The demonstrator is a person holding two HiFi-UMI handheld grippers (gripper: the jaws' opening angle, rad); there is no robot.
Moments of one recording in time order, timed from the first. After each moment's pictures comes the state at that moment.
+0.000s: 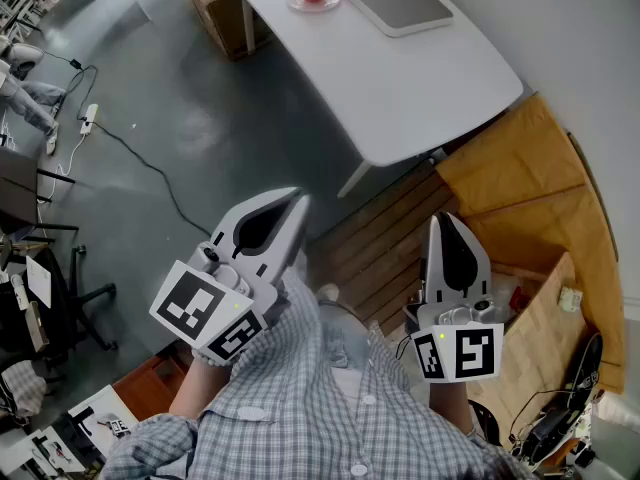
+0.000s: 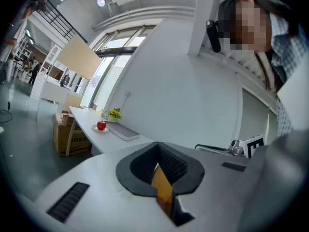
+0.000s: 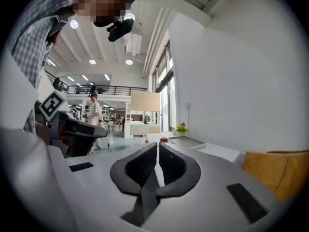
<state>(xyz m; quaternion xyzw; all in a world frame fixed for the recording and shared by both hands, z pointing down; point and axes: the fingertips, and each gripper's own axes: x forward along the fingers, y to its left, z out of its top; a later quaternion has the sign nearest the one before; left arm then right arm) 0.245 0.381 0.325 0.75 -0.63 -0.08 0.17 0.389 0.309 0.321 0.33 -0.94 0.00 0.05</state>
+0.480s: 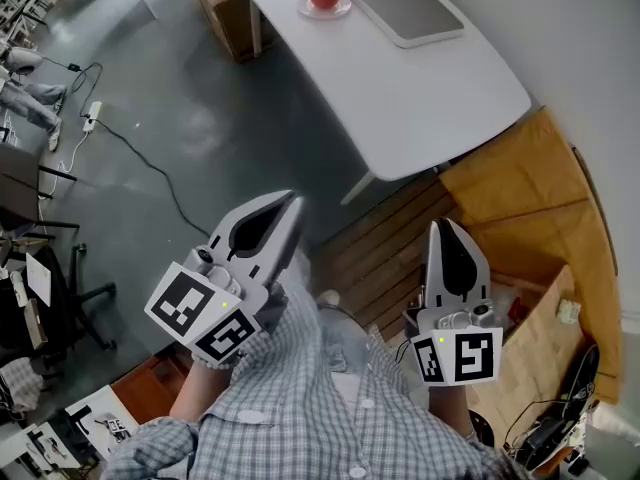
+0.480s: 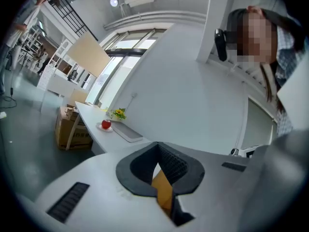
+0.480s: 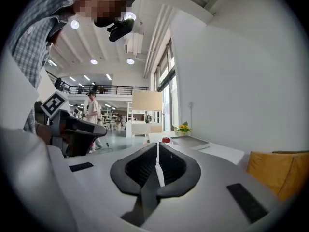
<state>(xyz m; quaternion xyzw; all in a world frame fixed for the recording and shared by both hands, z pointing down) 0.216 0.377 0.325 0.74 -0.63 -0.12 0.20 0.369 0.300 0.323 0.32 -0.95 0.01 0.05</state>
